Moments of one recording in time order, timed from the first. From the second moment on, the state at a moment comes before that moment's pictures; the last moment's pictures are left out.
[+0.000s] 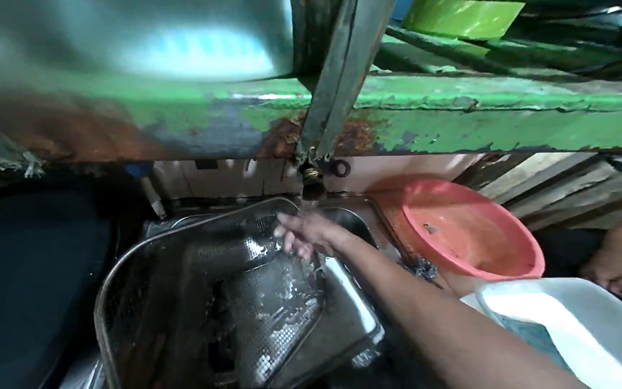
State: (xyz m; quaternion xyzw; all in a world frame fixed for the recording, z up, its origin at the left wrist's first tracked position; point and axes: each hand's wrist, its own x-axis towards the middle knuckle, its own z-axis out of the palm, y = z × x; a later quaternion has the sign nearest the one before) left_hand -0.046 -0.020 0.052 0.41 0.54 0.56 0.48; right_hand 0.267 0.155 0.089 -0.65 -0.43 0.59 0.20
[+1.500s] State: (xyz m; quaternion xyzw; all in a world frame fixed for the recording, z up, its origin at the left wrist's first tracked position) left_hand 0.028 0.098 0.001 0.38 0.52 0.55 0.53; right_hand 0.269 0.148 0.053 -0.66 -0.37 0.62 0.22
